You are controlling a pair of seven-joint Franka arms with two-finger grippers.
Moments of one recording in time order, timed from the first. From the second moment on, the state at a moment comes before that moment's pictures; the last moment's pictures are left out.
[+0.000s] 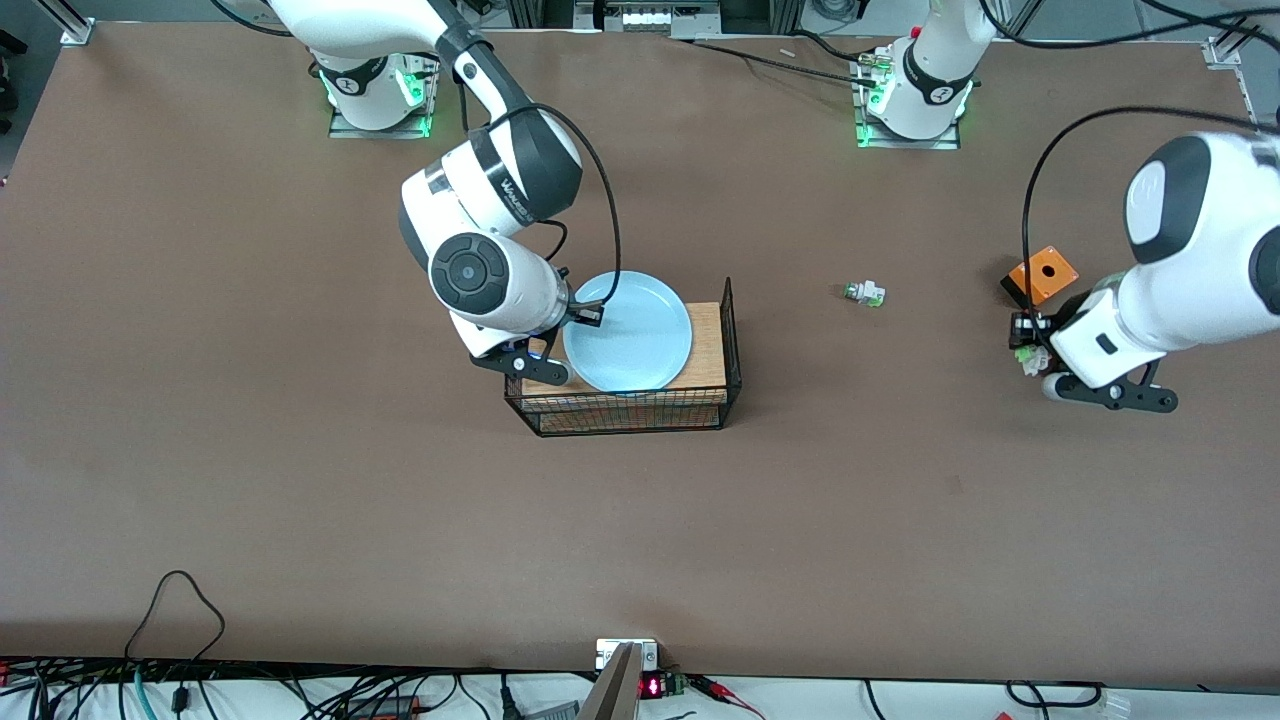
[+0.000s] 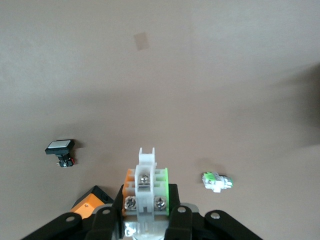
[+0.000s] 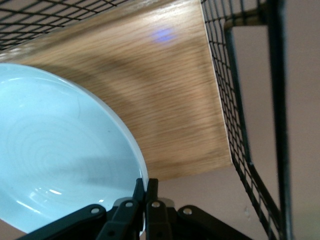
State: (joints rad) left arm 0.08 0.25 -0.14 -1.65 0.03 1.72 0.07; right arm 0.64 0.61 -0.06 -1.35 0.29 1.78 0.75
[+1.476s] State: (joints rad) left arm -0.03 0.29 -0.57 -1.51 -0.04 1.60 -0.43; right arm 0.40 0.45 -0.10 -1.26 0.42 1.57 0.37
